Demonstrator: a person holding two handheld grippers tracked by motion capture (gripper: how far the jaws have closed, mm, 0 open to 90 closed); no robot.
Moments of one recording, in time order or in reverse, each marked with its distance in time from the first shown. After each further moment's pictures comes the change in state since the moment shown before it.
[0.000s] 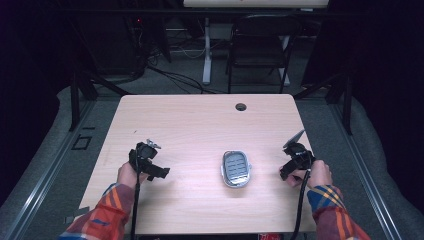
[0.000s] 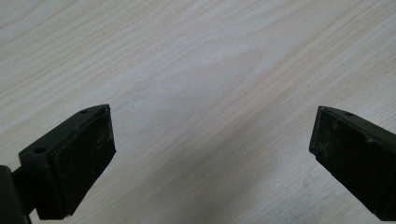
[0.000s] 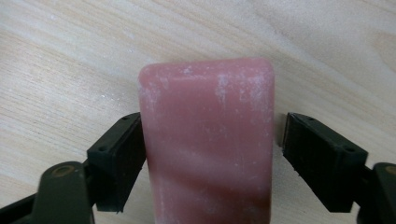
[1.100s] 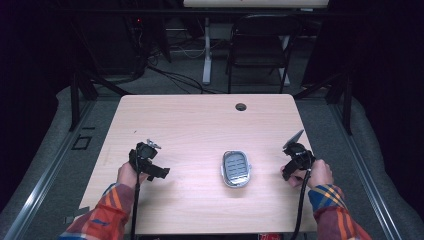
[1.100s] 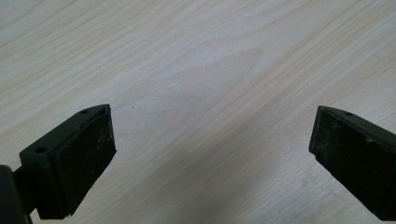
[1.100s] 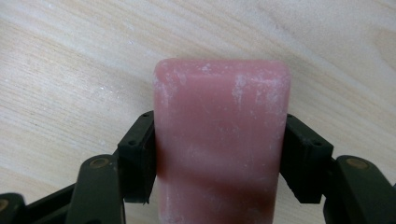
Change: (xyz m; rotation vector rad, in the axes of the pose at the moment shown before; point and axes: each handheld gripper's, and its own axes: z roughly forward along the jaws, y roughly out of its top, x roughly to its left) left arm 0.000 0.000 0.000 0.000 -0.001 0.000; right arm 0.001 -0.001 0.000 0.000 -0.001 -0.004
